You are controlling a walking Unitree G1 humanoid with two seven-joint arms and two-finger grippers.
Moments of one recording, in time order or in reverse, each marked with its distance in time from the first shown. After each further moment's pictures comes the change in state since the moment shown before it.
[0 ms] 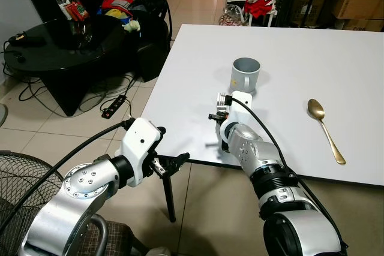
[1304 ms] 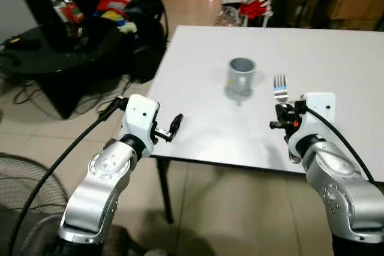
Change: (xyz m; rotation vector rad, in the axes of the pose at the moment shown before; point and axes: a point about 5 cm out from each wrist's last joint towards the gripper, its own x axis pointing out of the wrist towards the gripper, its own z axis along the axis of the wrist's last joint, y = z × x) left arm 0.033 0.021 0.012 -0.082 -0.134 0.393; right arm -0.123 -0.081 0.043 -0.237 -0.306 -0.038
